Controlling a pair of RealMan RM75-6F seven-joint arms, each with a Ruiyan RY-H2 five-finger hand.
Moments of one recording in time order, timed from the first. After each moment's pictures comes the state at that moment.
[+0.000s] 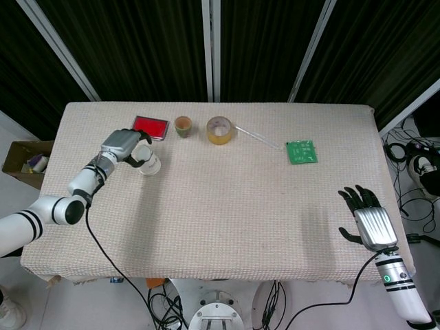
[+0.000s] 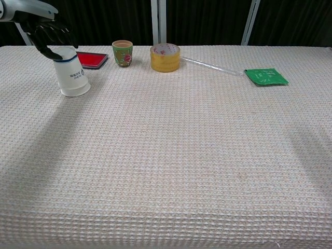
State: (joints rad) left arm -1.03 -1.23 -0.12 -1.30 0.78 0.45 0.10; right arm 0.22 -1.20 0.04 -1.60 -1.48 1.30 -0.18
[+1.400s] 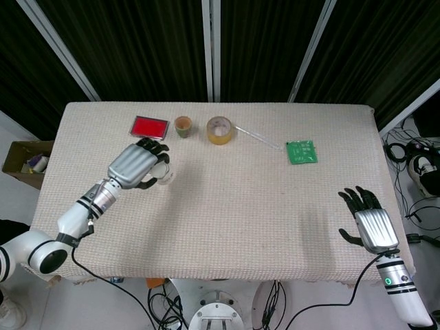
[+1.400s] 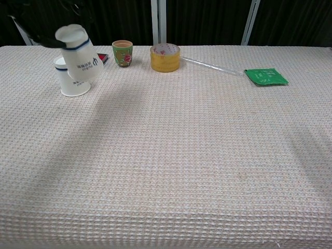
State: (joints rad) left arm -0.91 -1.07 -0.10 -1.77 1.16 0.84 0.24; right arm 0.21 -1.20 0.03 -1.60 -1.50 1.32 -0.17
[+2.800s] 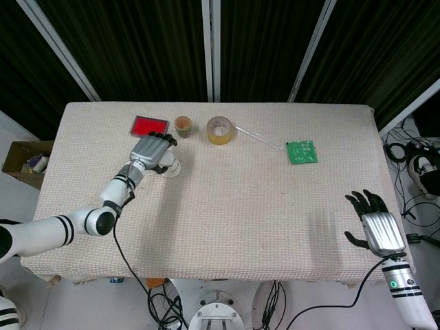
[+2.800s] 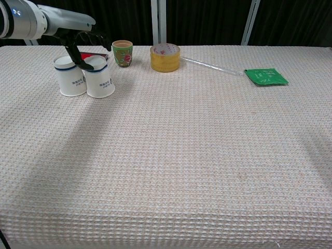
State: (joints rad) left arm -1.11 -1.35 -0.08 -1.40 0.66 0.68 0.40; right arm 0.19 -1.20 0.02 -1.58 -1.48 1.33 -0.13
